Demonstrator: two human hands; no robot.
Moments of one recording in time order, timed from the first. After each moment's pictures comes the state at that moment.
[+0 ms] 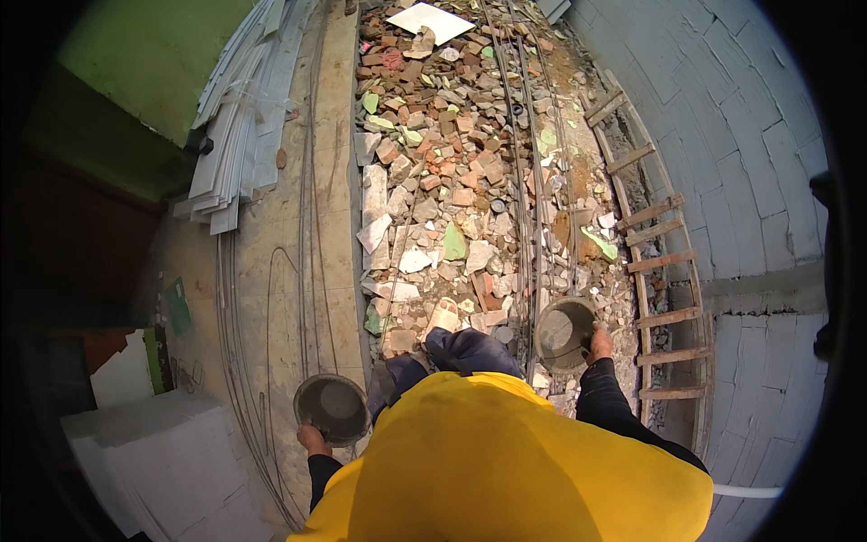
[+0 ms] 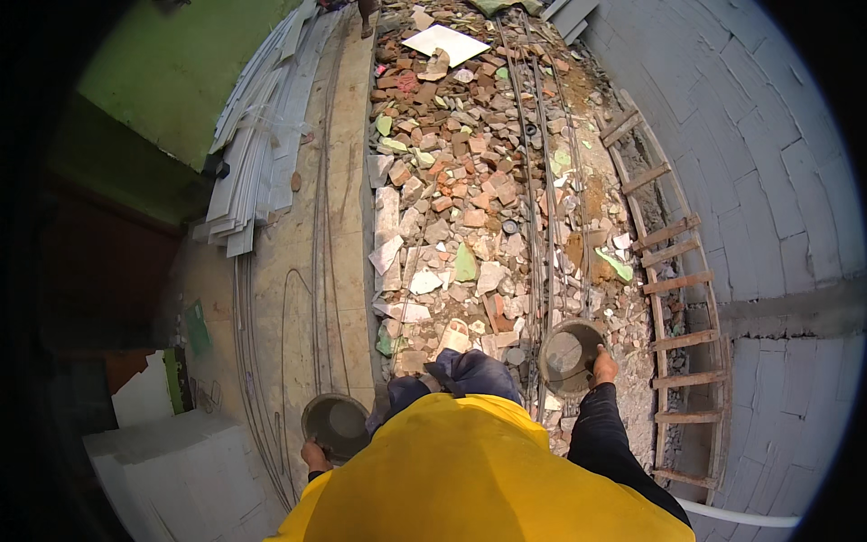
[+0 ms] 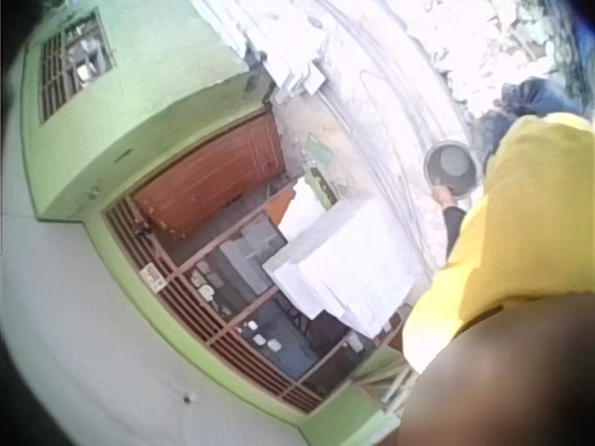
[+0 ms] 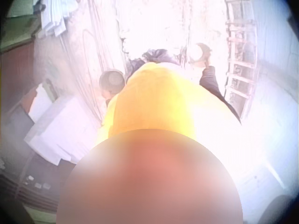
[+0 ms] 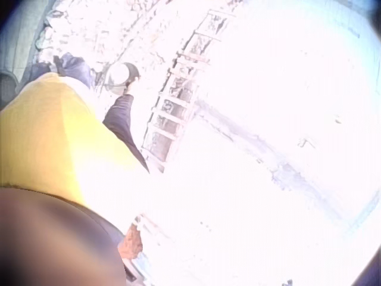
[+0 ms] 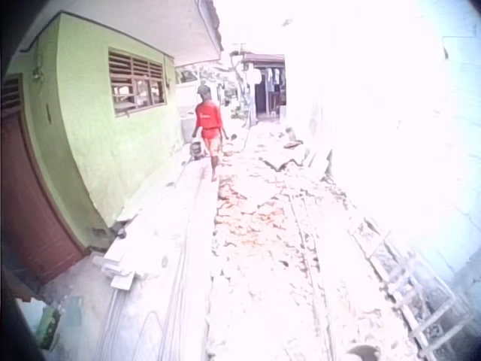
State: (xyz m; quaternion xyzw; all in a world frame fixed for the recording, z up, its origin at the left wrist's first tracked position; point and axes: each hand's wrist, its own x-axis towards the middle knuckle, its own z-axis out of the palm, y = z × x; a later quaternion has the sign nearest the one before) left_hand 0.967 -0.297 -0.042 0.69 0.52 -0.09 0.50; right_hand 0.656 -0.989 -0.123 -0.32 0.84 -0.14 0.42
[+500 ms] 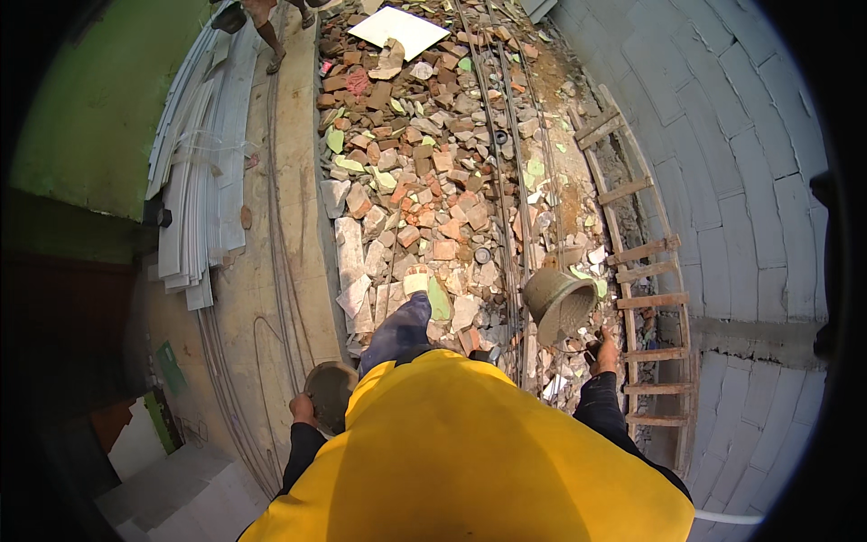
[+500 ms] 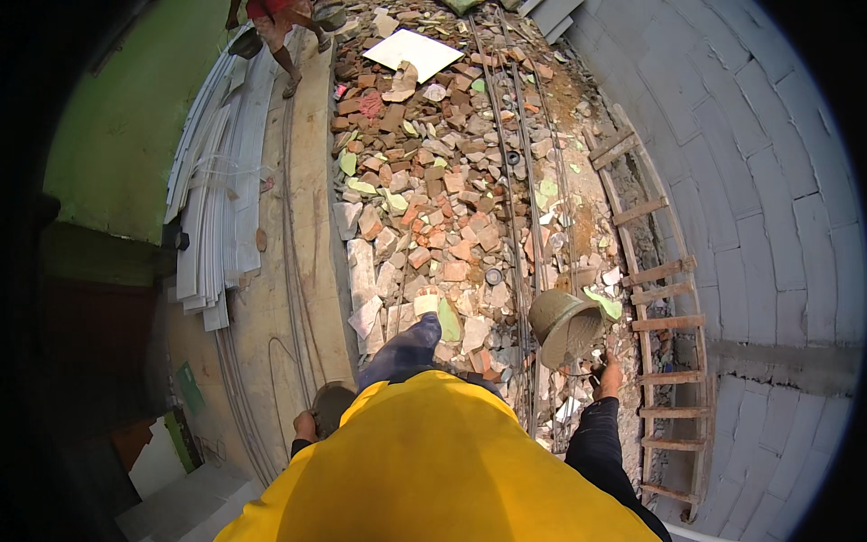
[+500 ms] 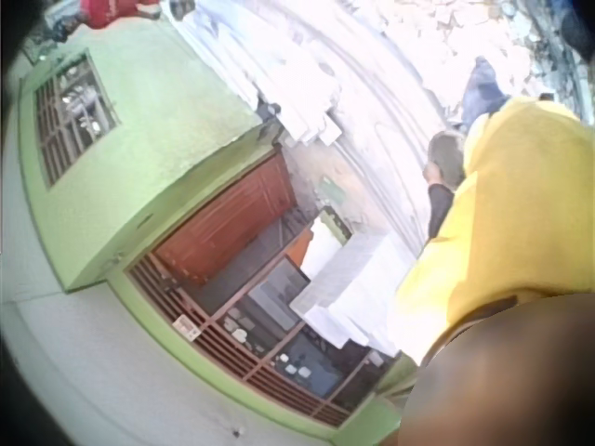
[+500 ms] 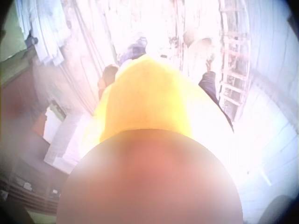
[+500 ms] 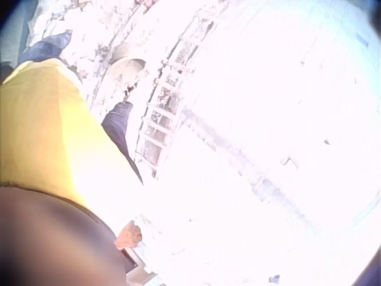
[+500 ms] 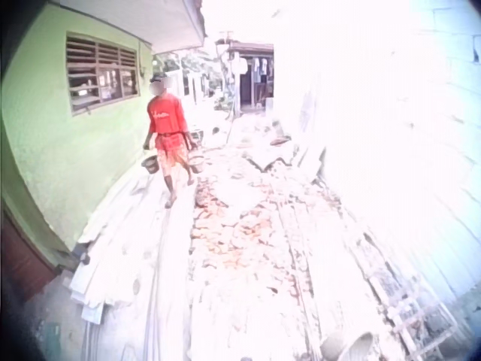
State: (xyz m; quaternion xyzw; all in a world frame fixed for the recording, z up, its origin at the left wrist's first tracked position) left_hand 1.313 -0.591 -0.066 0.78 0.45 -0.28 0.34; right_hand 0.879 -1.179 -0.048 -0.27 0.77 -0.21 0.53
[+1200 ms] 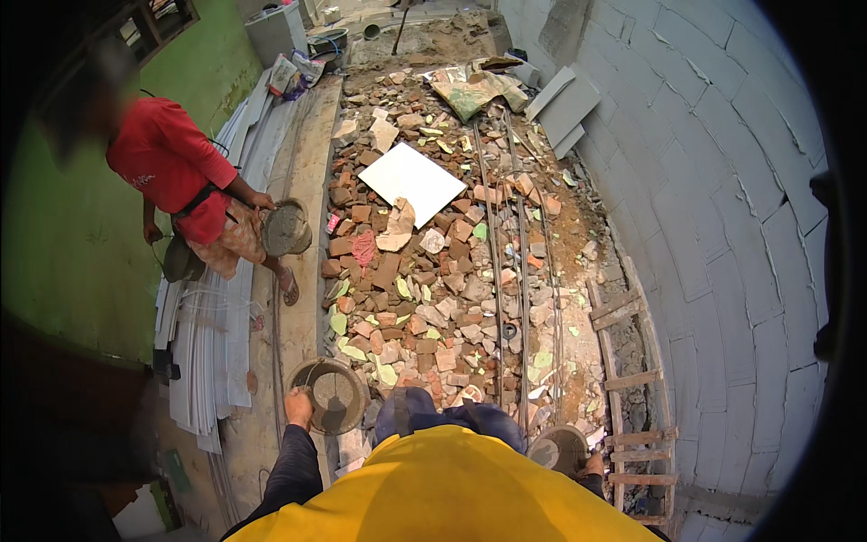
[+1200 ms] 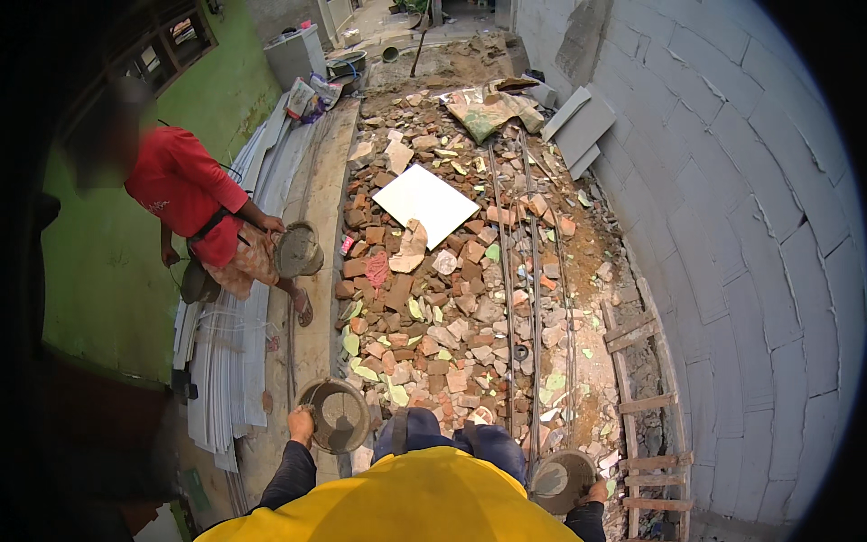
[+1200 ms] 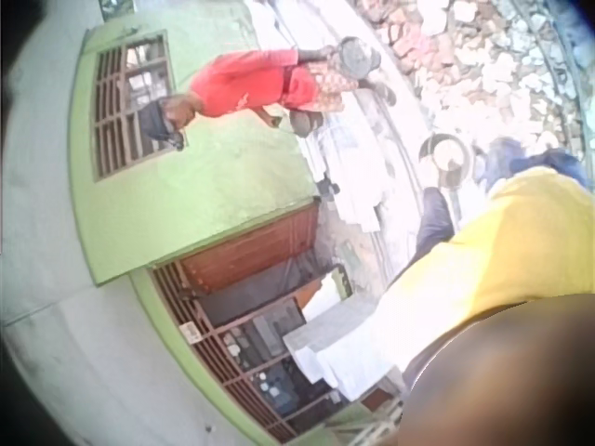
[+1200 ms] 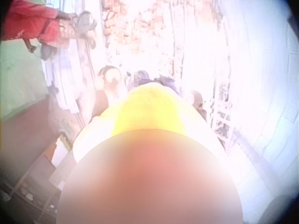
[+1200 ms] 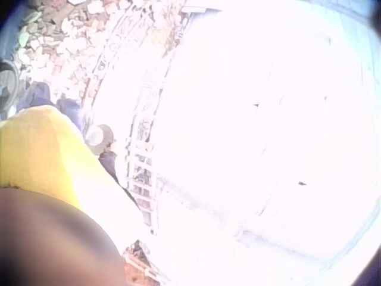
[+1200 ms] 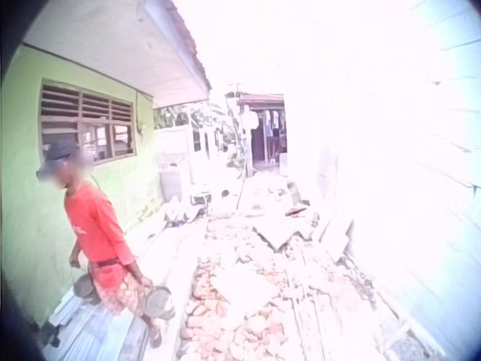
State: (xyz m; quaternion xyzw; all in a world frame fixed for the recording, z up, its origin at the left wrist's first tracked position) left_hand 1.795 -1.113 -0.058 0.91 0.14 -0.16 0.37; right_hand 1.151 -1.570 -0.082 -0.20 0.84 -0.18 0.48
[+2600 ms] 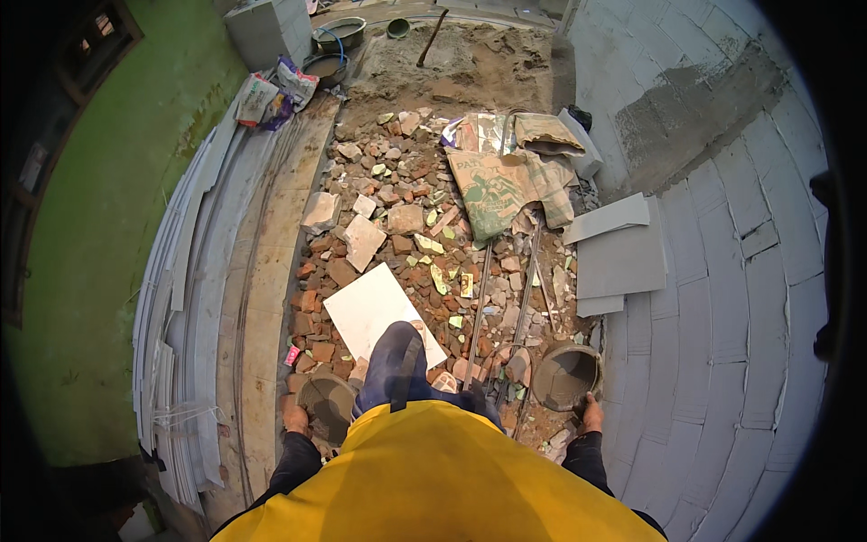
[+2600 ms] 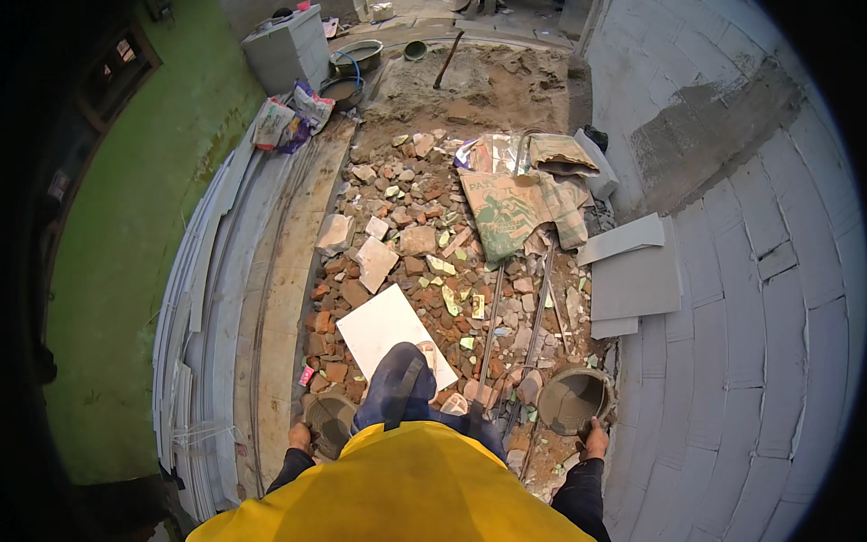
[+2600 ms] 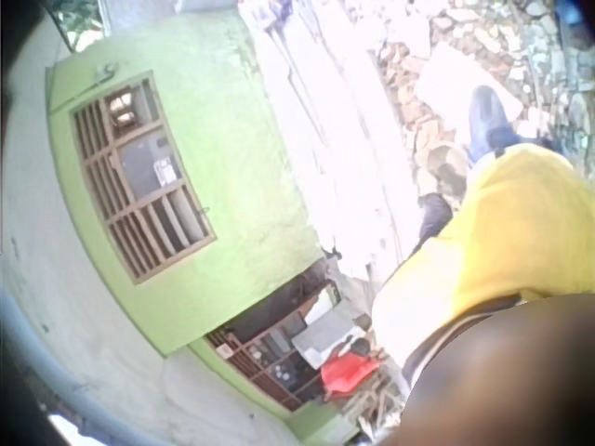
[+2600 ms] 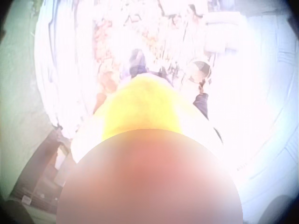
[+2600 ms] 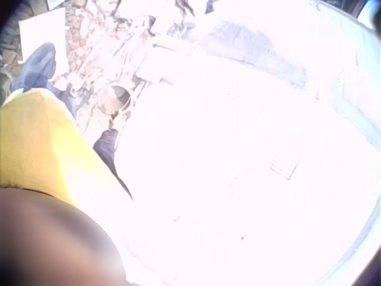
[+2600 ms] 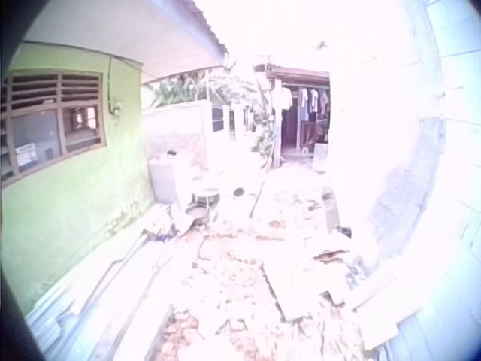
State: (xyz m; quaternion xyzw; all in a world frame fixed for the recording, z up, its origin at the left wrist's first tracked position) left_hand 2.445 -1.854 -0.026 0.69 0.49 -0.18 0.49; right_hand 2.053 -2.527 0.006 -0.34 0.77 -0.12 0.53
